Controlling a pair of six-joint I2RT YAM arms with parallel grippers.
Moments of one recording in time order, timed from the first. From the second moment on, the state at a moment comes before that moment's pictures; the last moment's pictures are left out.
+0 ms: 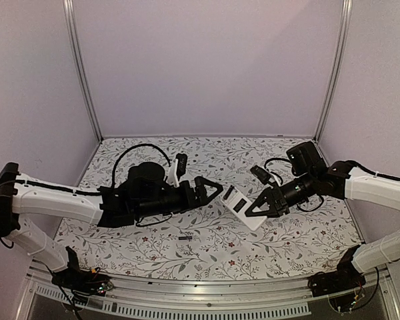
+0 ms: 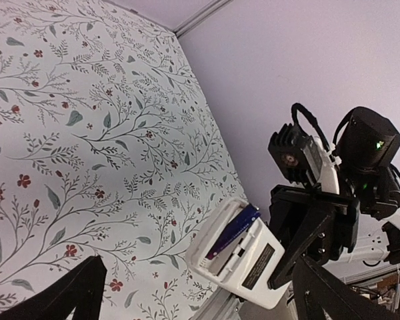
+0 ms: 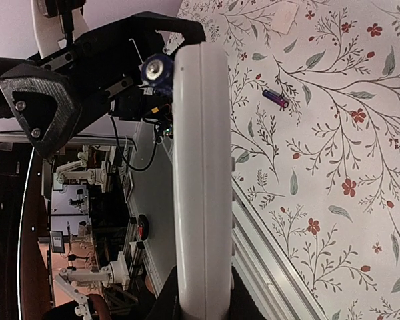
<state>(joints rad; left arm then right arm) -1.09 1.43 0.80 0.32 -0.06 -0.95 0.68 1.25 0.85 -0.43 -0.89 0.54</state>
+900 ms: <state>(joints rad) -1.14 1.68 0.86 0.70 -0.12 -1.32 0.68 1.25 0.85 -0.35 -0.86 0.61</state>
